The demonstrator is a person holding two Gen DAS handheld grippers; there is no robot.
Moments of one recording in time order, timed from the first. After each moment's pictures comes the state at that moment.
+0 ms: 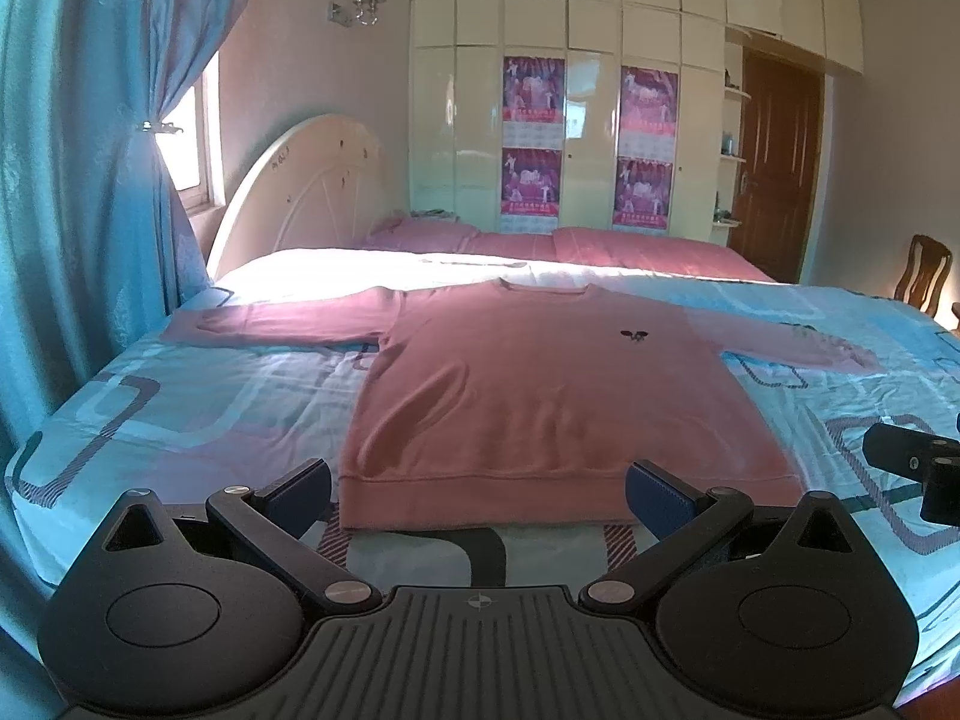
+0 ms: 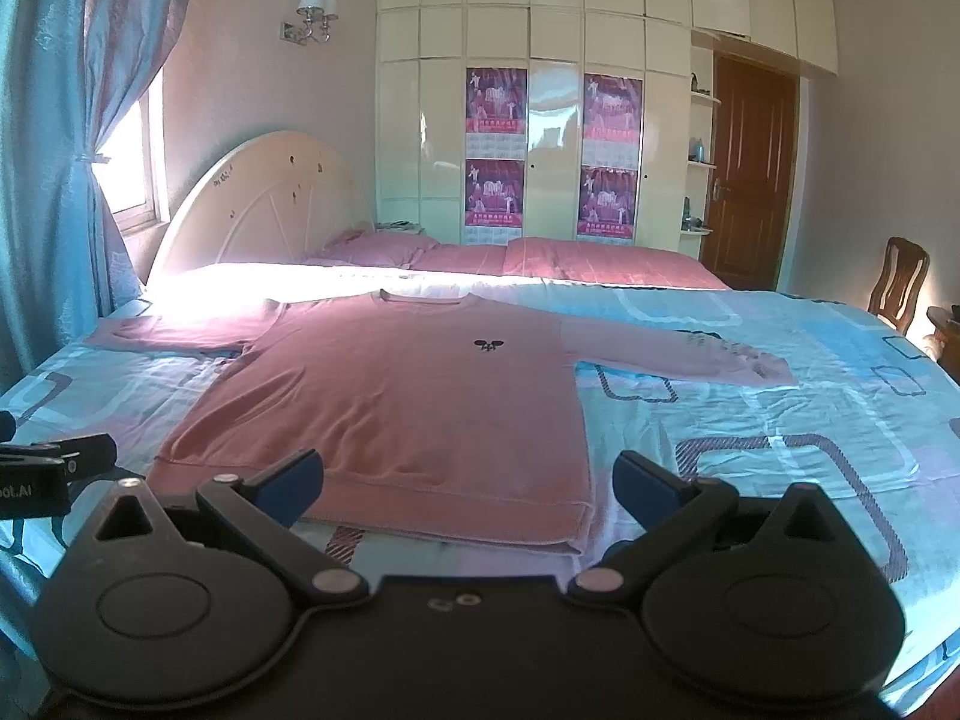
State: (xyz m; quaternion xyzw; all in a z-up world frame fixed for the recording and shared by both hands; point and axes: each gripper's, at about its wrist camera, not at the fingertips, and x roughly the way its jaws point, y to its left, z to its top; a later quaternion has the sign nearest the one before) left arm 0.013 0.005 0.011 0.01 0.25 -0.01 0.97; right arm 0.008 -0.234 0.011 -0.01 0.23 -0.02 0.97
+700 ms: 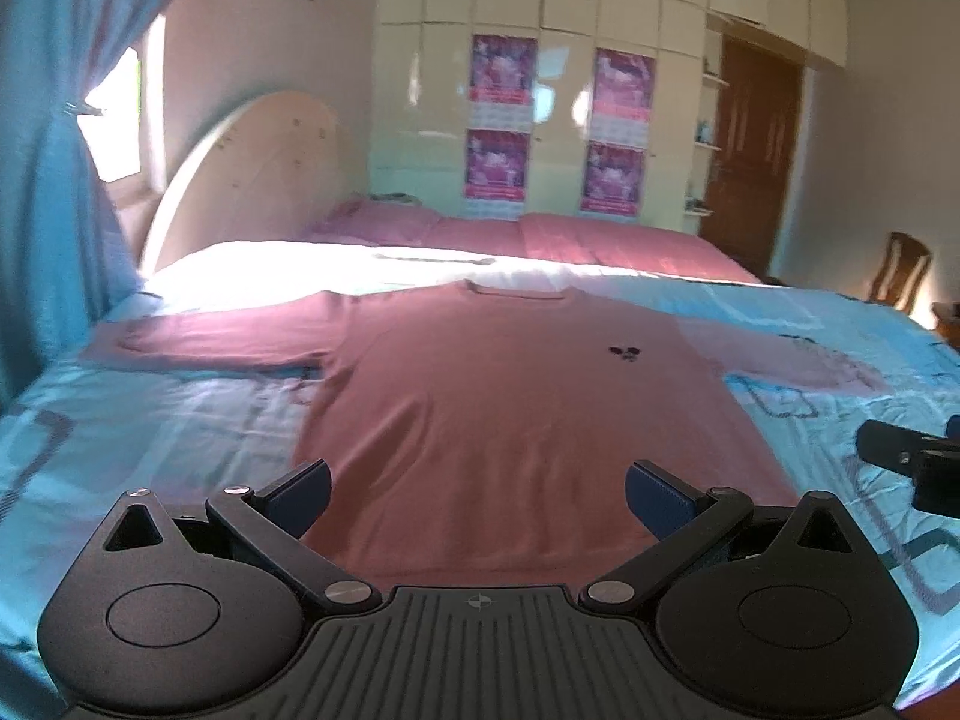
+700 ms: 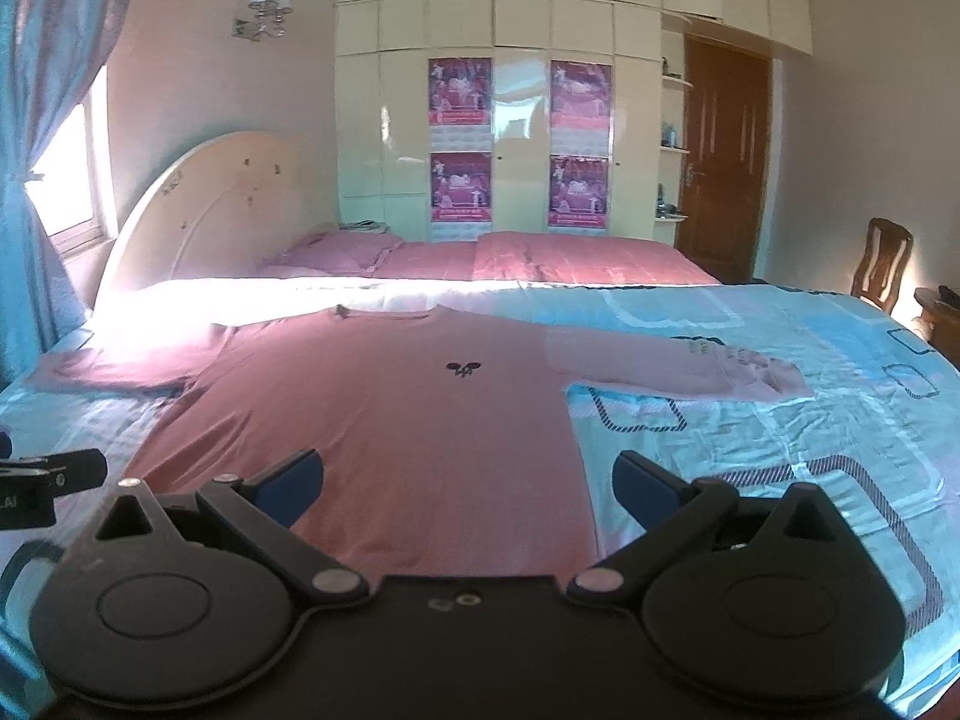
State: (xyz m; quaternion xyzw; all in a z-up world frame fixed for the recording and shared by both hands) left arm 0.145 0.003 0.000 -0.01 0.27 -0.06 0.96; right arm 0.117 -0.236 0.005 0.00 0.24 -0.06 0.97
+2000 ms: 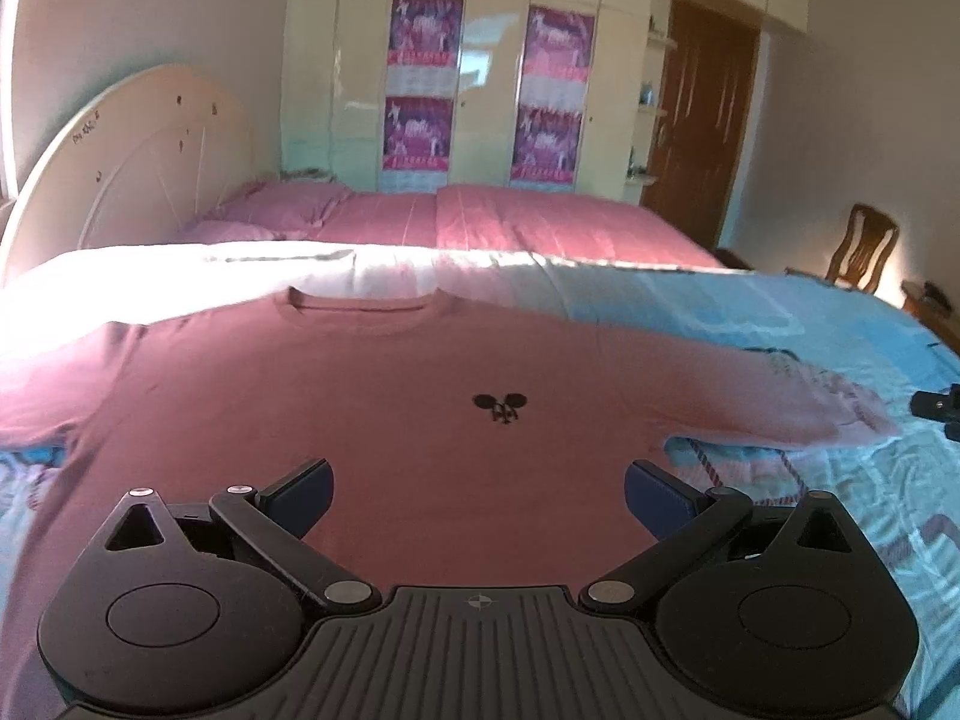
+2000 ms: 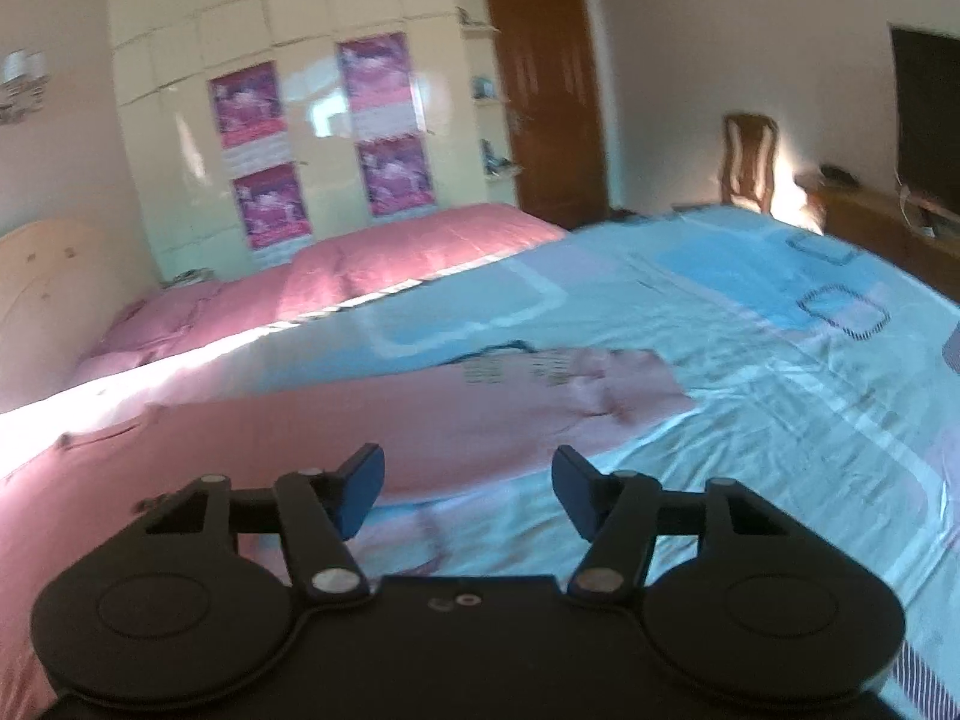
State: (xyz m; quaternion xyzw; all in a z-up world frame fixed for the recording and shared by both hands) left arm 0.352 -0.186 -0.041 0.00 0.31 -0.10 0.95; right arm 0.282 -0.508 -0.038 0.13 0.24 -0.21 0.94
